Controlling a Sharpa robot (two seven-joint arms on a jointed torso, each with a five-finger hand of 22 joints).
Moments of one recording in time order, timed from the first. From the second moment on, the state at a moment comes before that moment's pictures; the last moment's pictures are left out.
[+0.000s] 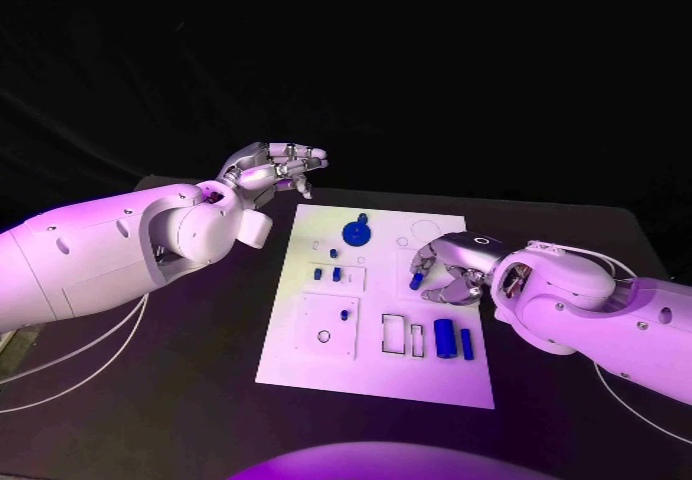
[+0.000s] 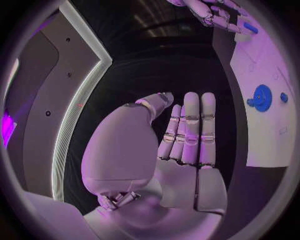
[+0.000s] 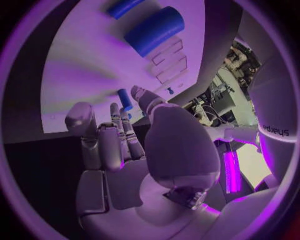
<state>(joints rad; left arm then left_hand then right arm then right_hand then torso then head) 1.21 -0.95 0.03 1.50 -0.04 -0.16 0.32 1.40 -0.21 0.51 0.06 0.31 0.86 0.20 0.29 0.25 0.84 0.14 0.44 0.10 1.11 0.06 1.04 0.38 0.17 0.91 0.14 1.01 0.65 1.21 -0.82 -0.13 1.67 -1.58 -0.17 -0.21 1.30 -0.17 0.38 0.00 0.21 0.82 0.16 0.26 0.27 0.91 0.12 0.29 0.11 1.47 0.04 1.41 1.20 0.12 1.32 0.14 1.00 1.31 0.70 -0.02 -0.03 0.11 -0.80</state>
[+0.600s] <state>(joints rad) 1.21 -0.95 0.03 1.50 -0.04 -0.15 0.32 1.40 -0.20 0.51 0.06 0.31 0.86 0.20 0.30 0.25 0.84 0.14 0.44 0.10 1.11 0.06 1.05 0.38 0.17 0.91 0.14 1.01 0.65 1.20 -0.80 -0.13 1.66 -1.59 -0.22 -0.21 1.30 -0.15 0.55 0.05 0.16 0.92 0.16 0.27 0.28 1.08 0.09 0.31 0.09 1.47 0.02 1.43 1.24 0.10 1.39 0.11 1.14 1.31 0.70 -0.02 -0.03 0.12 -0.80</state>
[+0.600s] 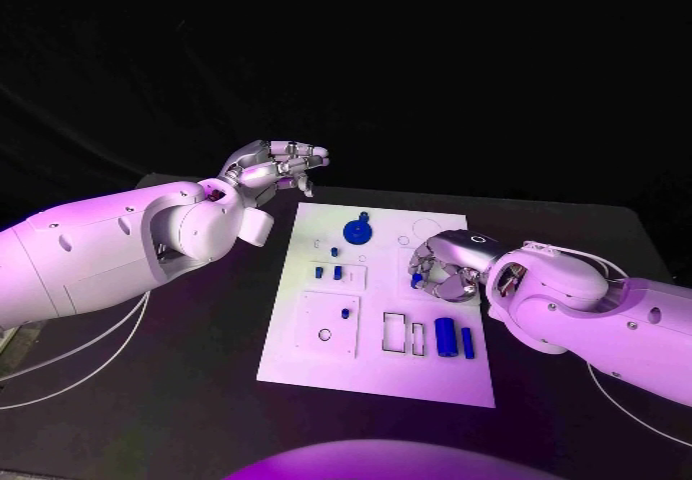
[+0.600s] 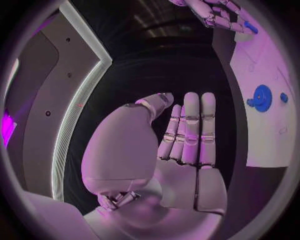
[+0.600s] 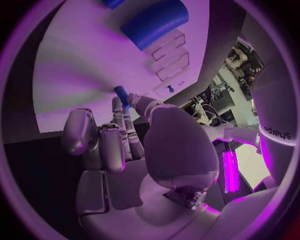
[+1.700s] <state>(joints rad) 1.21 -0.95 0.03 1.50 -0.04 -0.15 0.32 1.40 -0.20 0.51 0.06 0.31 0.85 0.20 0.30 0.25 0.84 0.14 0.45 0.10 1.11 0.06 1.05 0.38 0.17 0.91 0.15 1.01 0.66 1.20 -0.84 -0.12 1.76 -1.64 -0.38 -0.25 1.29 -0.11 0.64 0.03 0.06 0.99 0.14 0.31 0.29 1.16 0.06 0.31 0.13 1.47 0.00 1.43 1.25 0.10 1.41 0.10 1.17 1.31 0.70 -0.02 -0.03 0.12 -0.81</state>
